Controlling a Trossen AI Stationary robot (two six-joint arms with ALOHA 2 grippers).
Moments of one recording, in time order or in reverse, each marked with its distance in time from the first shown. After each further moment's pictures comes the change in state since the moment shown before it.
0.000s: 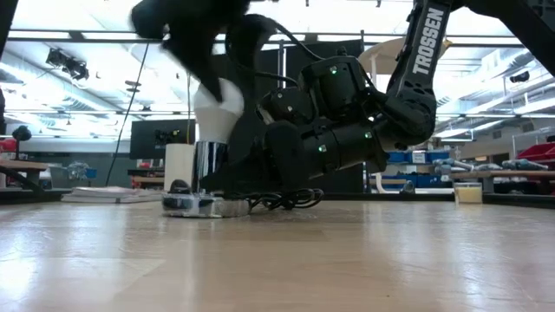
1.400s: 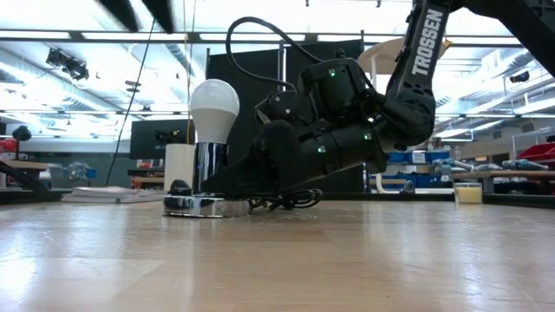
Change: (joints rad) left arm -0.382 -0.049 0.034 -0.323 -0.234 -0.783; right arm -0.010 0.001 0.000 -0.015 0.011 0.073
